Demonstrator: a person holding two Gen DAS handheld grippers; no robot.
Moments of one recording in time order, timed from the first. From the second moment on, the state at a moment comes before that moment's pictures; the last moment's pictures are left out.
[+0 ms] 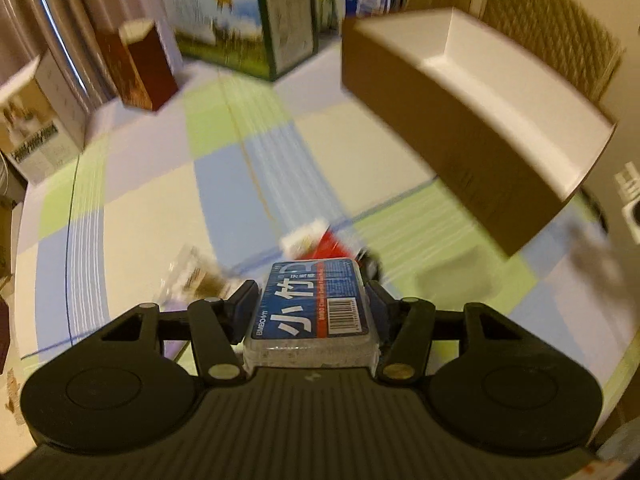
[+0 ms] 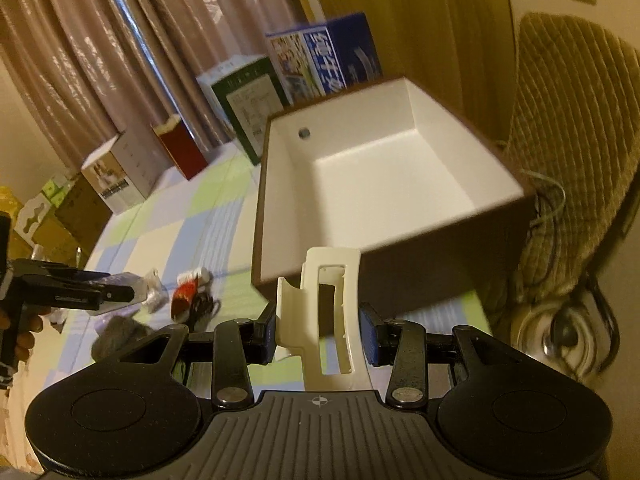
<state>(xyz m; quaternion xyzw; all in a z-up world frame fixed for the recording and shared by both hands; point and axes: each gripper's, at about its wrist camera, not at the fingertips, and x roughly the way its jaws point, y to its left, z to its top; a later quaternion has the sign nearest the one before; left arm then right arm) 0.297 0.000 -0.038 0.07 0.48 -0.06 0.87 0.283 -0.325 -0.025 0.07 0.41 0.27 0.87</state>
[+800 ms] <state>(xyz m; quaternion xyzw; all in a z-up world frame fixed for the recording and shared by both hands) 0.414 -0.191 -0.019 0.04 0.43 -0.13 0.89 0.436 -0.344 -0.046 -0.01 0.41 0.29 0.87</state>
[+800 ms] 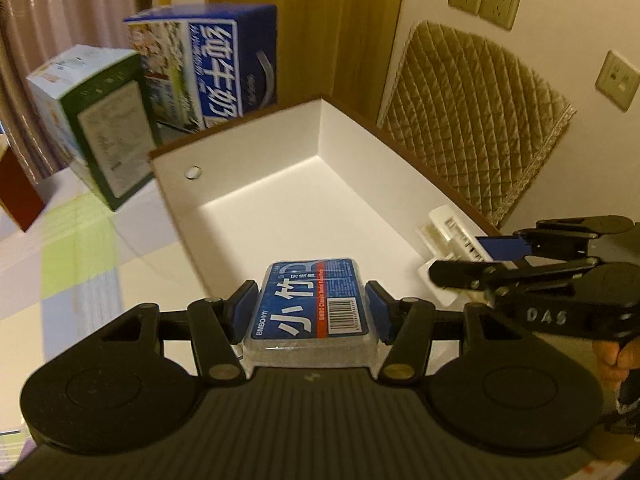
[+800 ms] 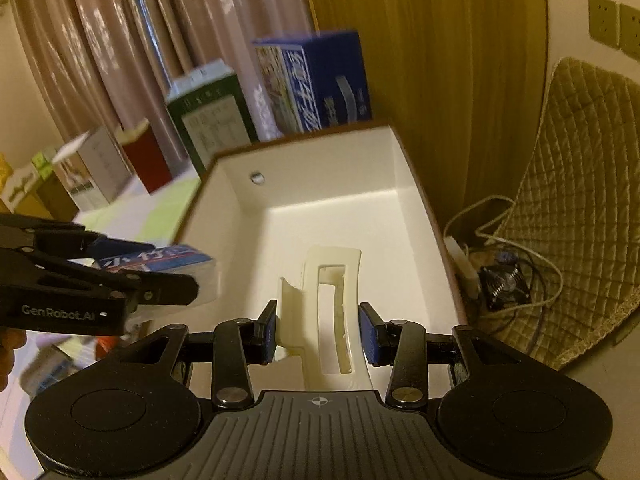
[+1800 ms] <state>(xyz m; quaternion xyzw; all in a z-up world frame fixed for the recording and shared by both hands) 0.493 -0.216 -0.093 0.04 0.52 -0.06 0.85 0.491 -0.317 -0.093 -0.11 0.47 0.31 0.82</state>
